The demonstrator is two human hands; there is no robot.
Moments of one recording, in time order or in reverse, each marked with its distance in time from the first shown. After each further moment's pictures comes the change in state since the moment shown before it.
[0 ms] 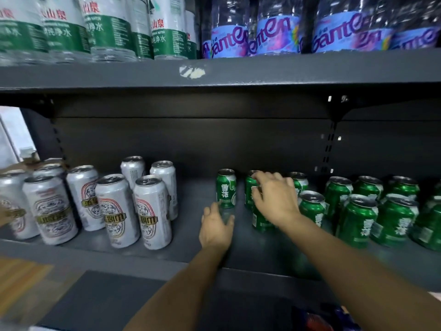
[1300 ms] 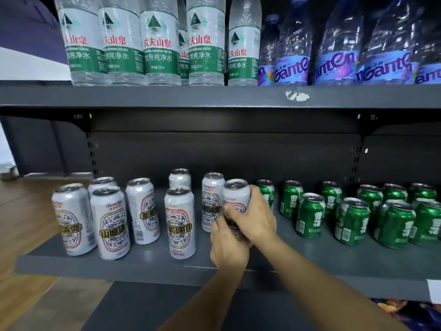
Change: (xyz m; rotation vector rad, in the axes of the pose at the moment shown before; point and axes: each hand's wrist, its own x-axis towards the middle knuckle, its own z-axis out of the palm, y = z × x) left_hand -0.014 -0.058 -0.116 -0.141 -0.027 -0.088; right_hand -0.003 -0.193 0.039 0.466 0.004 0.383
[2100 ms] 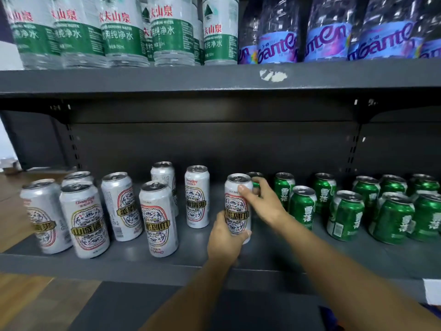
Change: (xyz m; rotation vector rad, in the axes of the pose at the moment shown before) left_hand 0.023 -0.009 0.048 -0.101 -0.121 0.055; right_hand 0.053 0.069 -0.024 0.349 -0.217 0.078
